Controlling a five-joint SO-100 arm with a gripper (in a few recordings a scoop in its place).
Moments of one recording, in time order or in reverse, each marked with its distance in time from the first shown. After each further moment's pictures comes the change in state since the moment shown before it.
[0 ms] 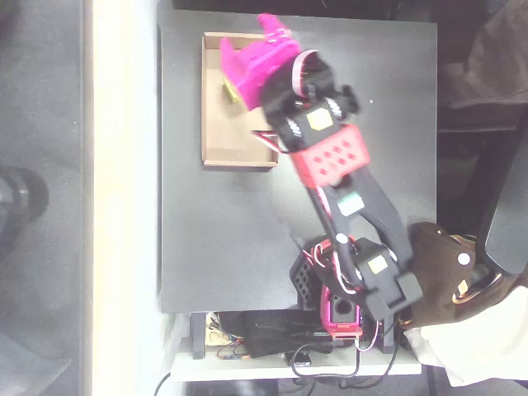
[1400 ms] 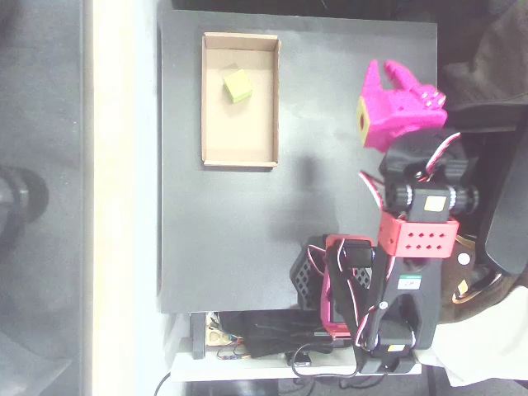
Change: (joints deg) arm 27.9 38.0 35.8 0.0 0.0
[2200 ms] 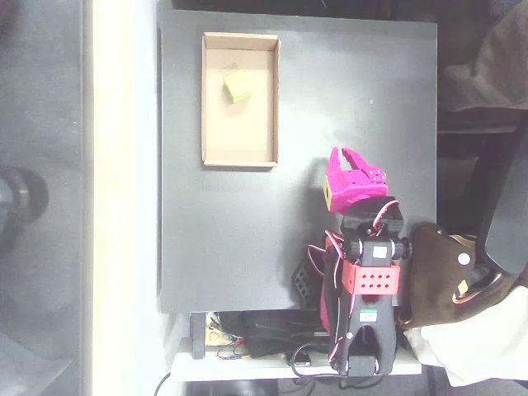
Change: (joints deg) arm 0.0 48.4 58.4 0.0 0.0
